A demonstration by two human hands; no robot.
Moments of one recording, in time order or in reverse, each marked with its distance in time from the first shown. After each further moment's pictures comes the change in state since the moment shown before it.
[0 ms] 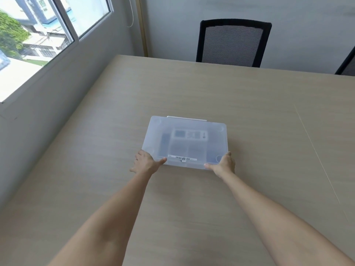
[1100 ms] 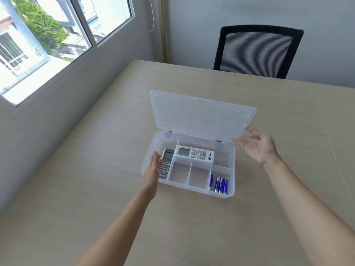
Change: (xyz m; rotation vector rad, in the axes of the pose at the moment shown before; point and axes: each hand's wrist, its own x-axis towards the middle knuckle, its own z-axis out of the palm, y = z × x) left_hand -0.014 0.035 0.006 -1.135 -0.214 0.077; right_hand 0.130 -0.078 -0.109 1.292 -0.536 -0.008
